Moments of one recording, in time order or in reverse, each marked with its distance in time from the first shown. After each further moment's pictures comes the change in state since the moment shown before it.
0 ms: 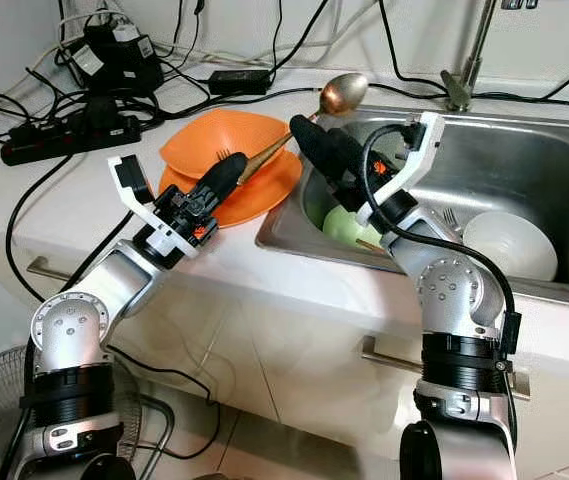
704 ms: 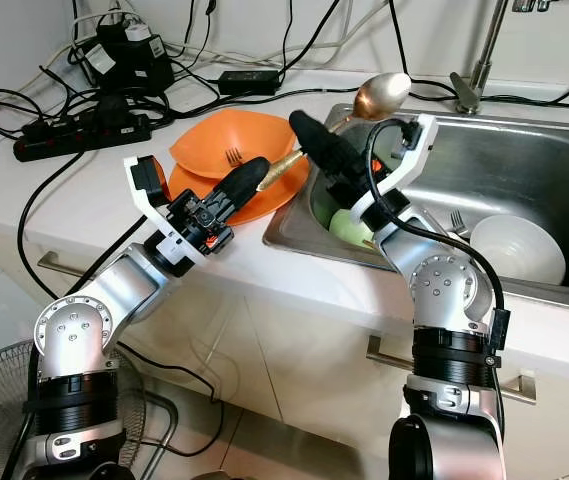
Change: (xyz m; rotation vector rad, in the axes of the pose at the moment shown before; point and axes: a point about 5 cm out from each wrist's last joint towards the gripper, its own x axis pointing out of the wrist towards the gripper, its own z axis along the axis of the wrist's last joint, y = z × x) left arm -0.001 -0.013 -0.016 -0.041 0.078 -0.088; right arm 0.007 0.000 -0.001 0.072 -0.057 -0.001
